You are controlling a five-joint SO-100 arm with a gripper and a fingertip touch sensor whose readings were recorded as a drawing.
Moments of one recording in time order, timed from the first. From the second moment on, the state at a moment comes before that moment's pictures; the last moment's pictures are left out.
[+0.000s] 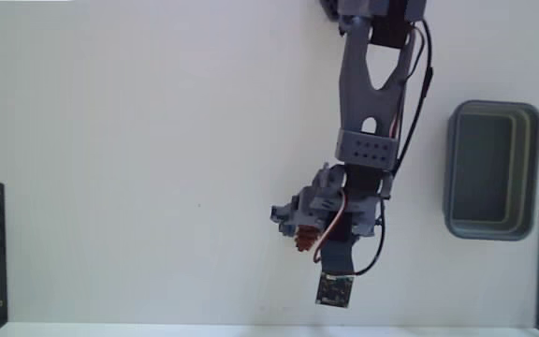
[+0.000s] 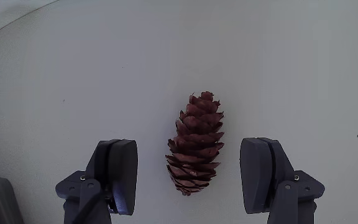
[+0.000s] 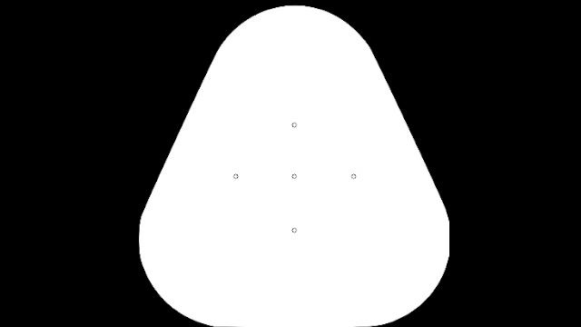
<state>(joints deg) 7.5 81.7 82.2 59.0 -0.3</state>
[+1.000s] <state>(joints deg) 7.5 81.7 89.3 49.6 -0.3</state>
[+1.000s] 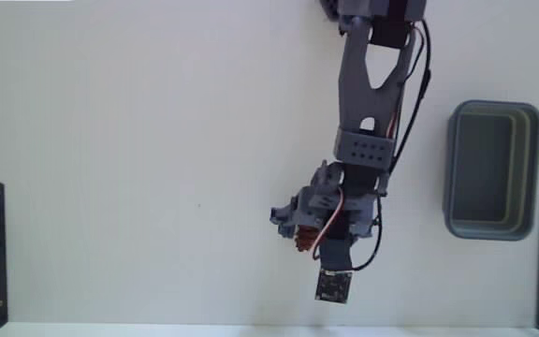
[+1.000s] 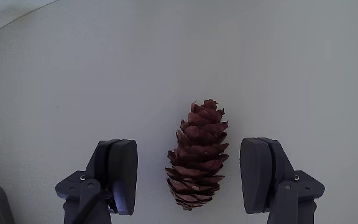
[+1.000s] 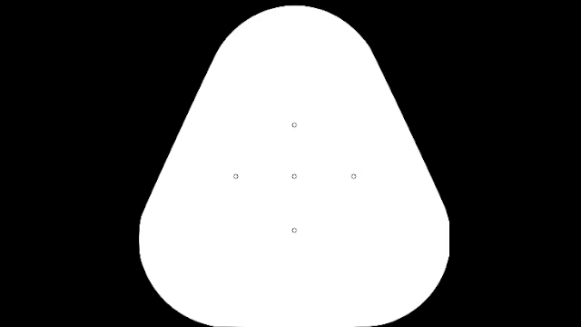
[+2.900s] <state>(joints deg) 7.6 80.8 94.3 43.2 -0.3</state>
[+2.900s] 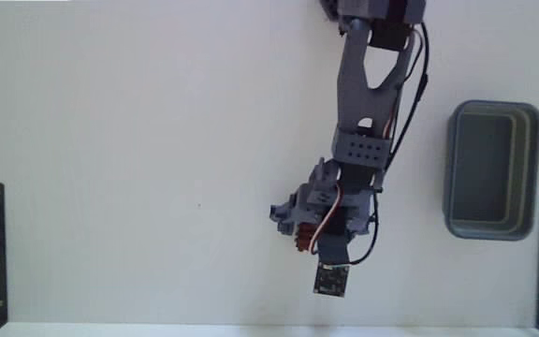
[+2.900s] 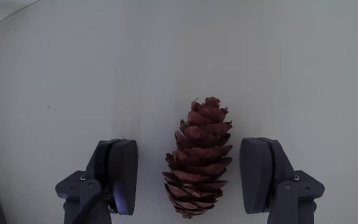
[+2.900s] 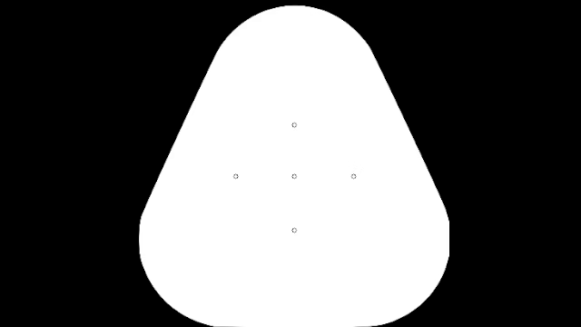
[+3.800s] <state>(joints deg) 7.6 80.8 94.3 43.2 -0.3</state>
